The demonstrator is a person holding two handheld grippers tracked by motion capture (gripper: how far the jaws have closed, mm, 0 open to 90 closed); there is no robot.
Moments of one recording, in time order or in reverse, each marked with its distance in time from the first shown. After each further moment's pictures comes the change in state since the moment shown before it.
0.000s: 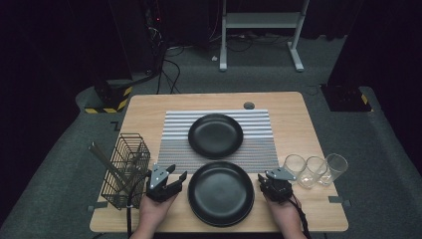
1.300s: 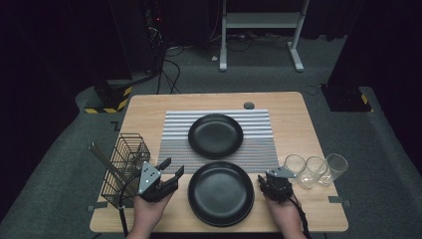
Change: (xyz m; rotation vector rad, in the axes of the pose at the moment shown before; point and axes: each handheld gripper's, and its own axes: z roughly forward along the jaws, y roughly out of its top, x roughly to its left) left arm -0.006 0.034 -0.037 -0.159 -0.005 0.013; right arm -0.004 0.000 0.003 0.049 0.018 0.035
